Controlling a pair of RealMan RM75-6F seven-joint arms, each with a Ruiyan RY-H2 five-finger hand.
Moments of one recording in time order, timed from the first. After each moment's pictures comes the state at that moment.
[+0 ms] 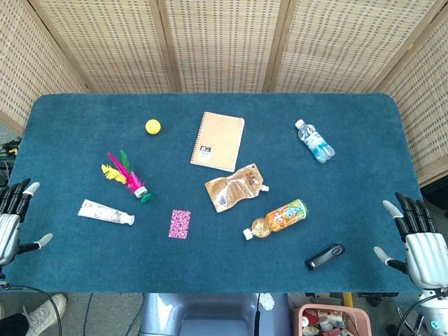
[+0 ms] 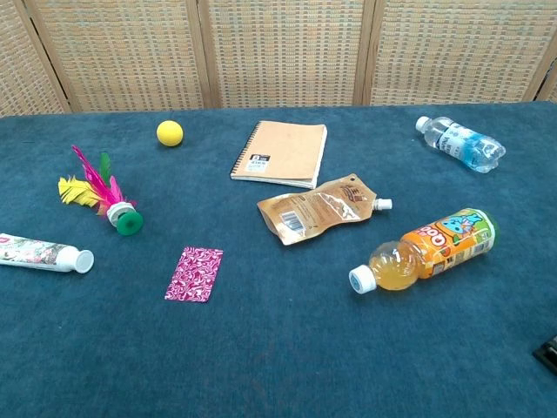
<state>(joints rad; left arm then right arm) -0.15 -1.09 -0.04 -1.63 1.46 1.47 0.02 0.05 -1.11 0.07 -1.62 -1.61 1.60 -0.02</state>
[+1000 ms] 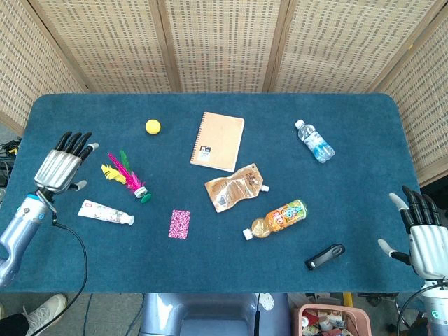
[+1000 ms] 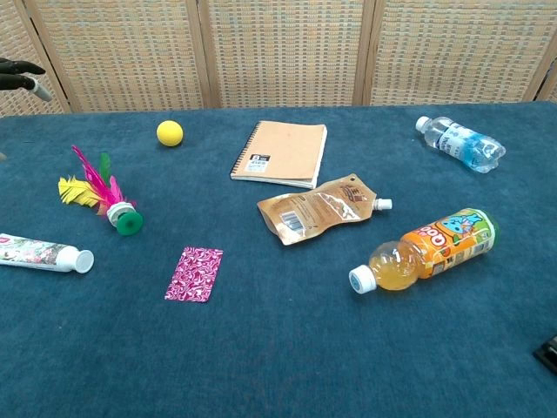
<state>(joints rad) -0.61 -1.38 -0.14 -0.93 1.54 0.99 -0.05 0.08 -1.12 0.11 -1.58 -1.53 1.56 0.01</state>
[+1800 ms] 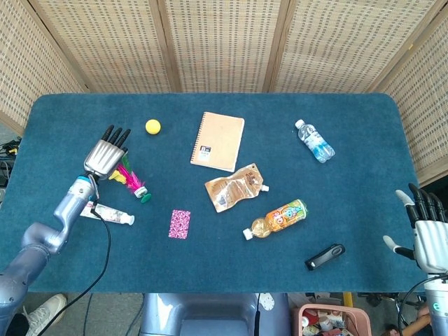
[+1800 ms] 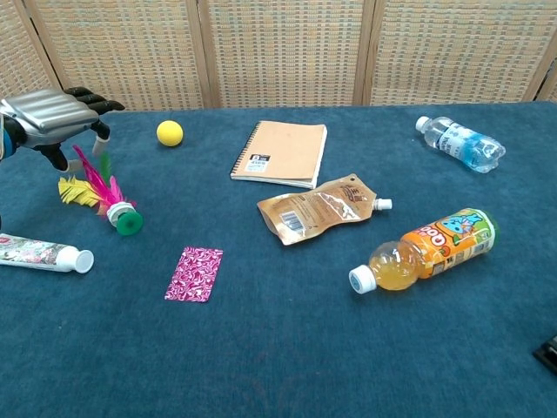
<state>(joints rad) -0.82 -1.74 -0.08 -0.42 1.56 0.85 0.00 0.09 -1.13 0.13 -1.56 -1.46 1.50 0.01</state>
